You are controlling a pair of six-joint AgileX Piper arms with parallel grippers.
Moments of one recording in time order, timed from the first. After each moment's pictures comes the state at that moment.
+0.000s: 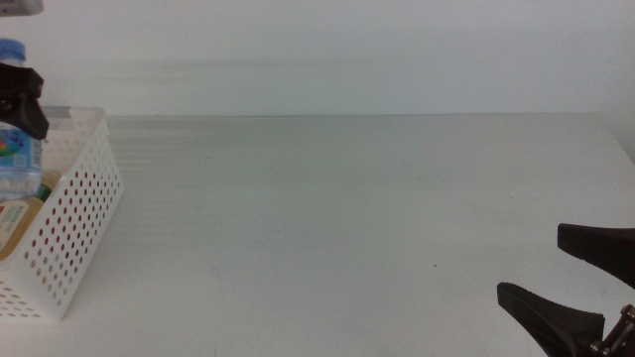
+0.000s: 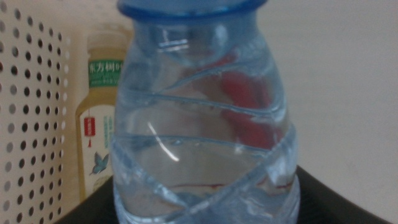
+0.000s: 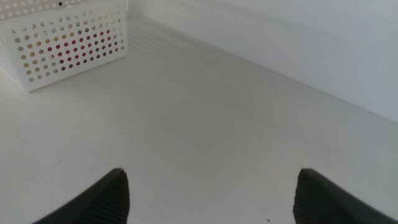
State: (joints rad) left arm 0.20 1.59 -1.54 -0.13 1.16 0.23; right arm 0.66 0.61 -0.38 0.03 0.13 -0.08
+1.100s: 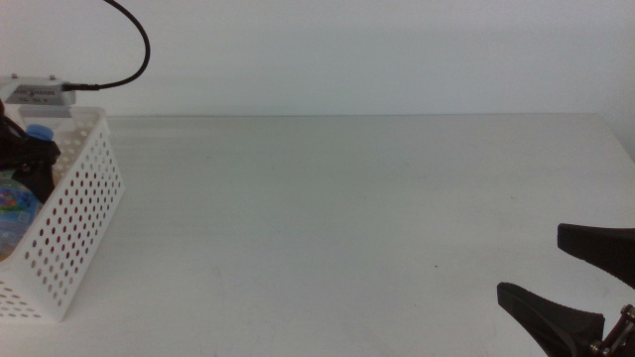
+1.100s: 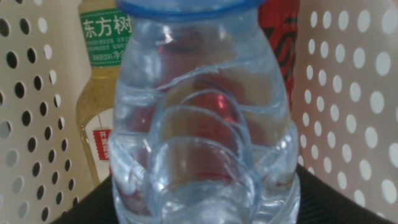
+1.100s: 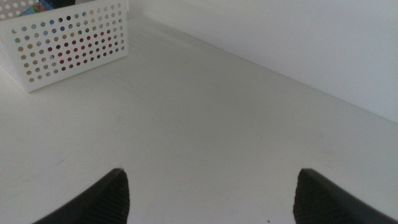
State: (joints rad) left arm 0.26 1.95 -1.66 -0.03 1.23 0.34; right arm 0.66 0.61 -0.38 0.03 0.13 -0.08
